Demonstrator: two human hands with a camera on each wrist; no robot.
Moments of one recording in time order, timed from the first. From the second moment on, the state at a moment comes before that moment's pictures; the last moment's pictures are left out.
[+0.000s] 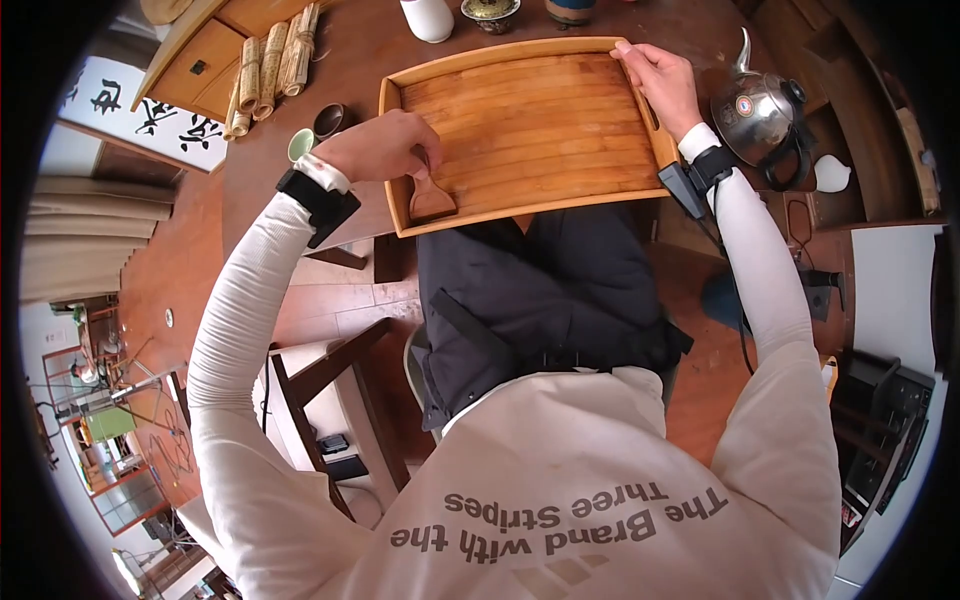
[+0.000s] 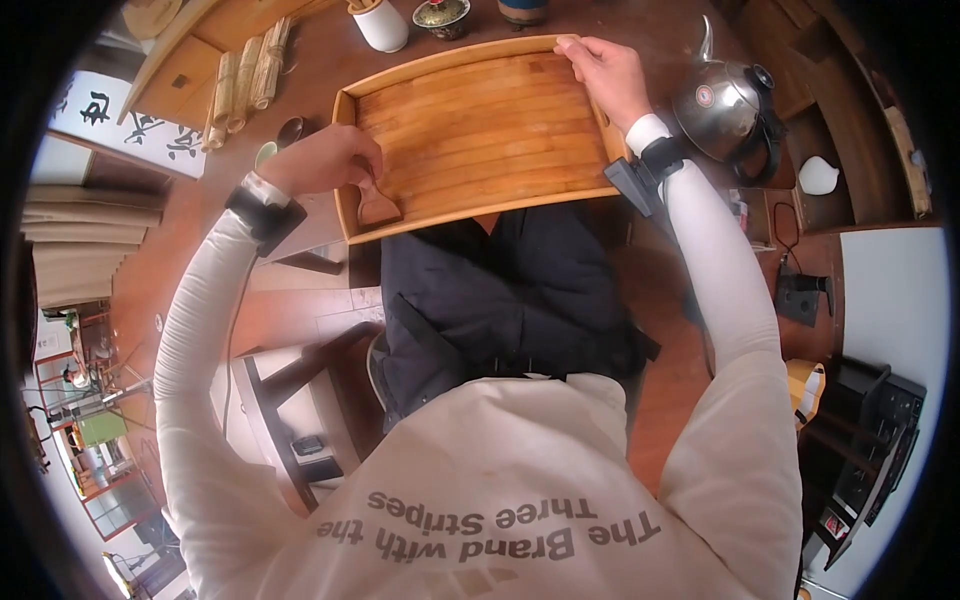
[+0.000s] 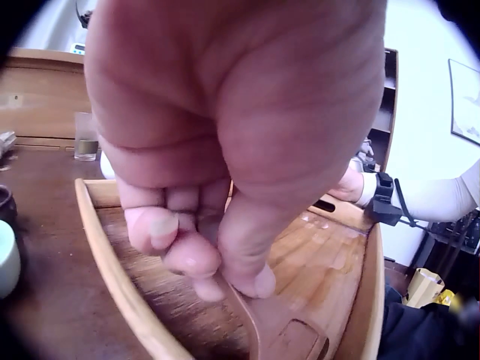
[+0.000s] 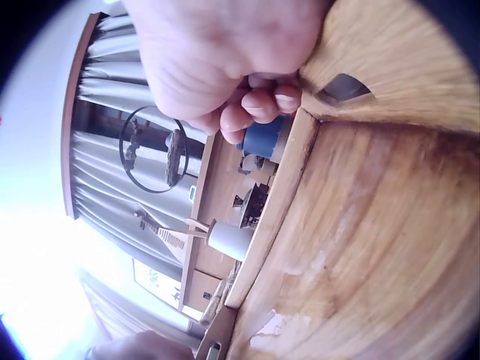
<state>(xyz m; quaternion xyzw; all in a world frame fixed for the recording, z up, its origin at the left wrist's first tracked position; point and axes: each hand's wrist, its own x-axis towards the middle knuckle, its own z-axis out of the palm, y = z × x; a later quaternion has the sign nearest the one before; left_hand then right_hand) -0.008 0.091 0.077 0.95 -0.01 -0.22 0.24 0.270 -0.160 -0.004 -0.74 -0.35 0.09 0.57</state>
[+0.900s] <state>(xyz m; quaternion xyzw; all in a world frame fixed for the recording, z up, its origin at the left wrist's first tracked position) 0.003 0.108 0.083 0.95 0.04 -0.09 0.30 0.276 -0.159 -0.013 -0.78 -0.40 0.04 0.48</state>
